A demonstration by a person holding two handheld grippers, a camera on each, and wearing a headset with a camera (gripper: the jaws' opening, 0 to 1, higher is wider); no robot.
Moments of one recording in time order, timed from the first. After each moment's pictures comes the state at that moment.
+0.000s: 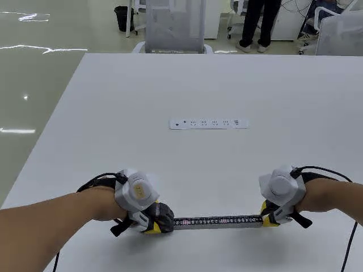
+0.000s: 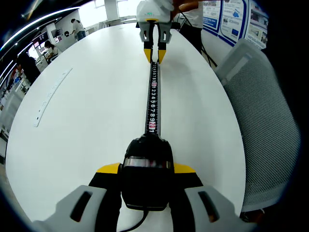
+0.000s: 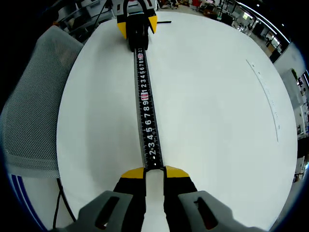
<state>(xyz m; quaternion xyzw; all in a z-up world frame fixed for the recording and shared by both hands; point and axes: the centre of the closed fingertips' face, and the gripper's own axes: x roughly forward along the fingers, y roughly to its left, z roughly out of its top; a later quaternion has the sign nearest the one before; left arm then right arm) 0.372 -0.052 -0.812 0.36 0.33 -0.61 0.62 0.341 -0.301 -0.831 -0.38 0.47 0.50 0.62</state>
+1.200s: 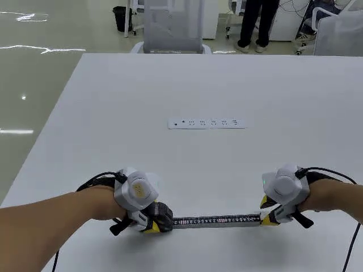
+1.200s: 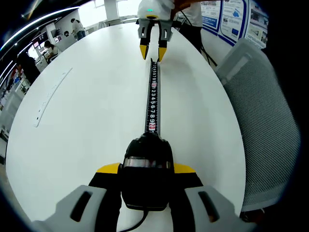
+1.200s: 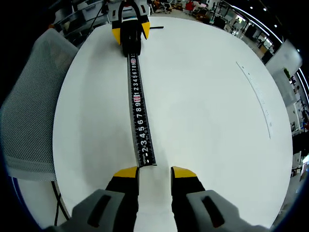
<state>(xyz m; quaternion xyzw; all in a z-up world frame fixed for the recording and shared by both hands) 0.372 -0.052 -0.813 0.37 0.33 -0.61 0.62 0.350 -0.306 -0.822 -0.37 0.45 0.48 0.65</state>
